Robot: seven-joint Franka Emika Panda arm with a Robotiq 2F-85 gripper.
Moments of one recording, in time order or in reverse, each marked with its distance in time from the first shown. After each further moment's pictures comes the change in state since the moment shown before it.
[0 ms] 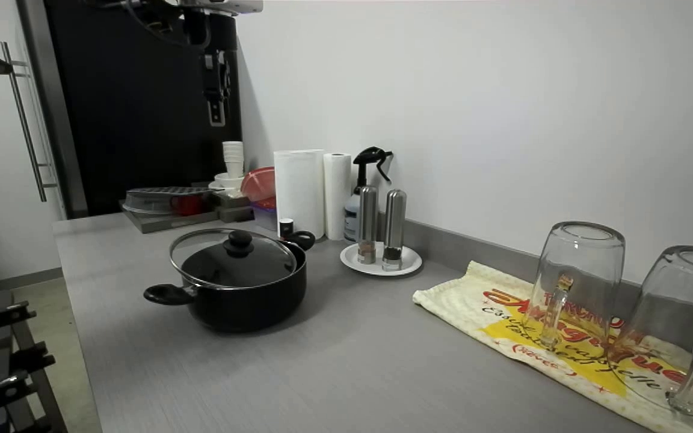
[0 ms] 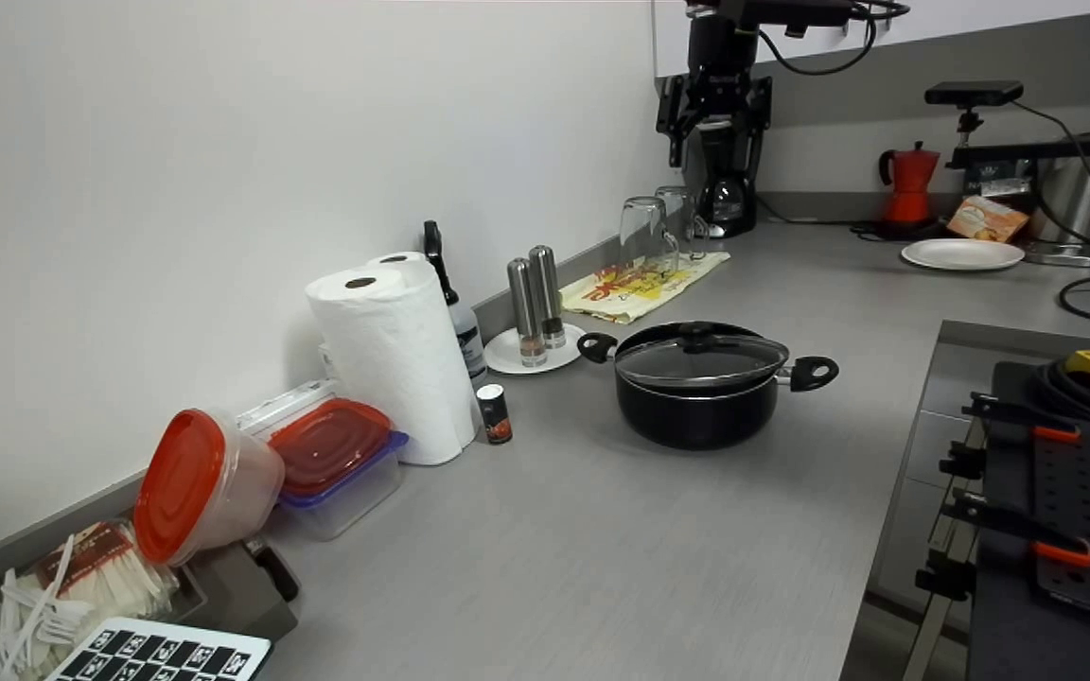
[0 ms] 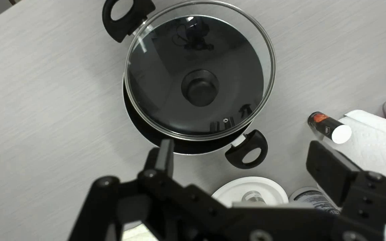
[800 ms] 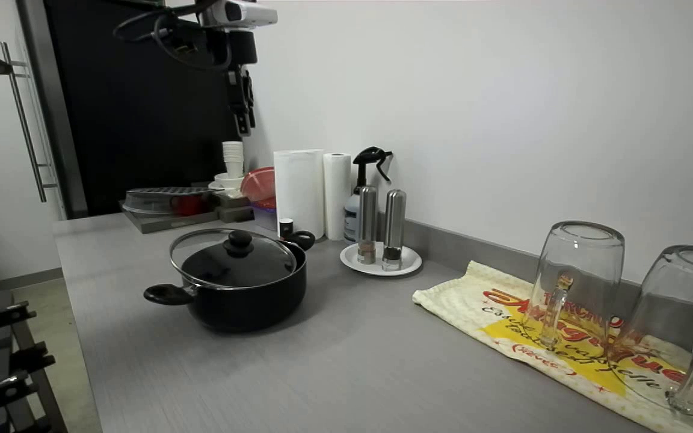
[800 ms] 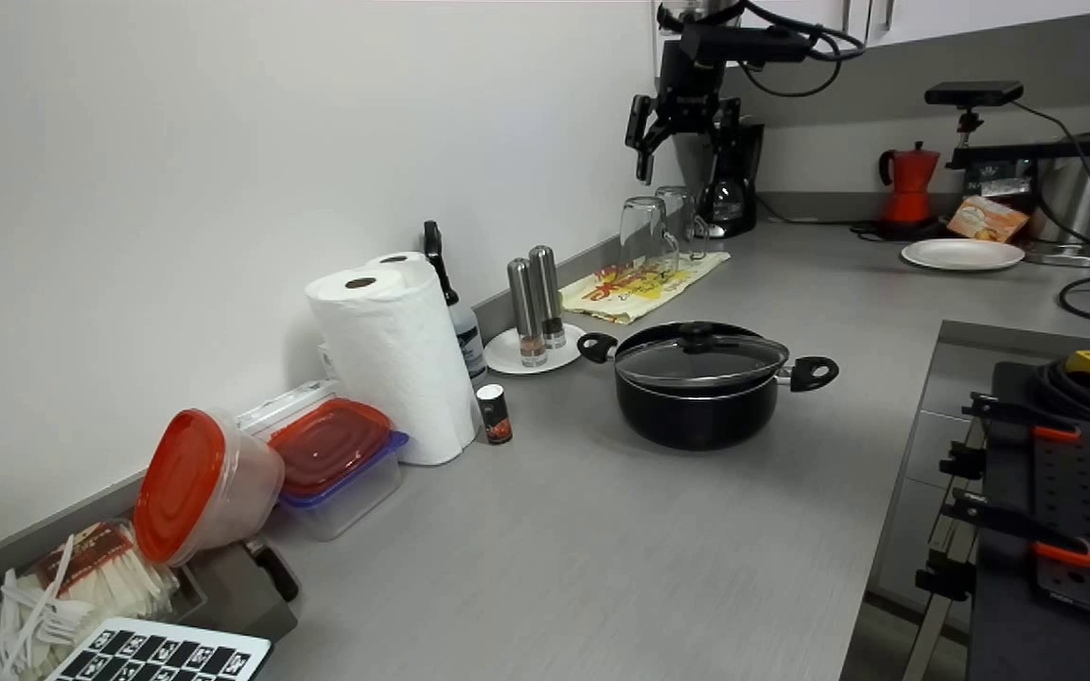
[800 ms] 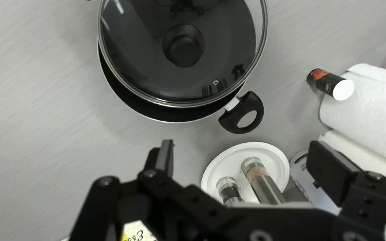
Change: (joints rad) arm 0.011 0.097 0.005 0.031 -0.042 0.172 0.103
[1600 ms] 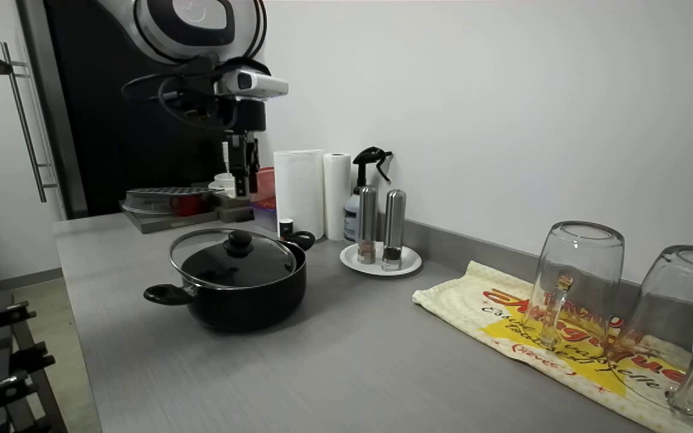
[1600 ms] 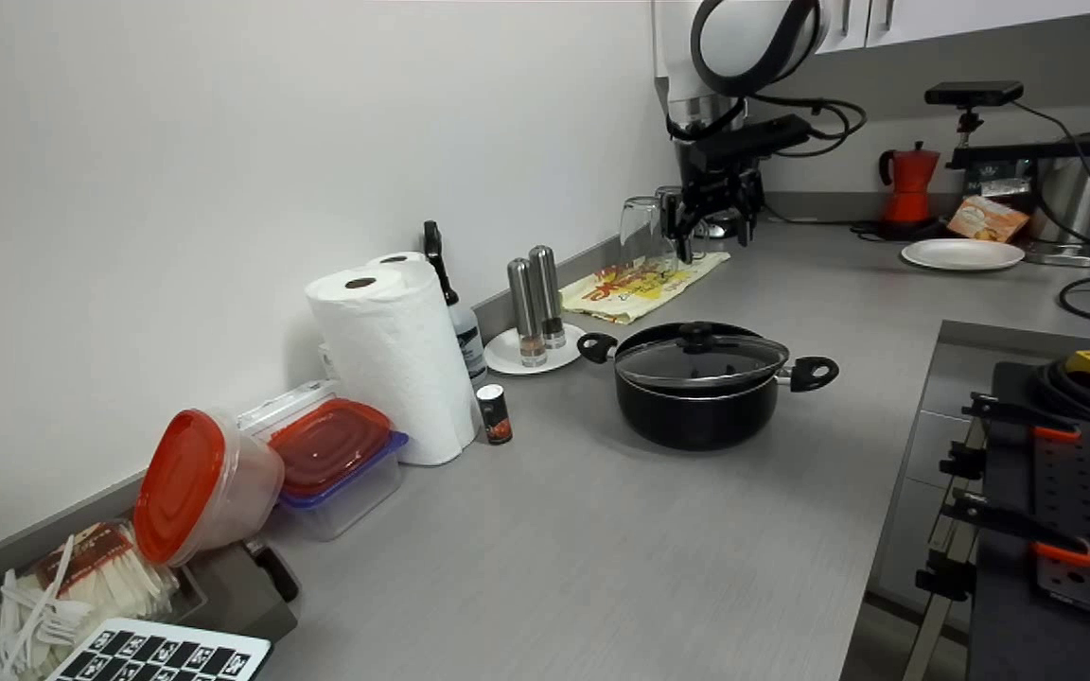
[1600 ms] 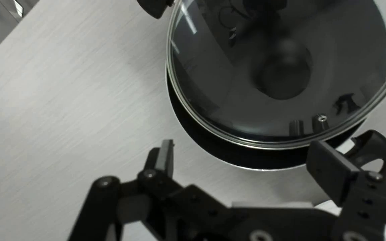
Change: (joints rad) arm 0.015 0.165 -0.062 -0.037 -0.193 0.000 0.138
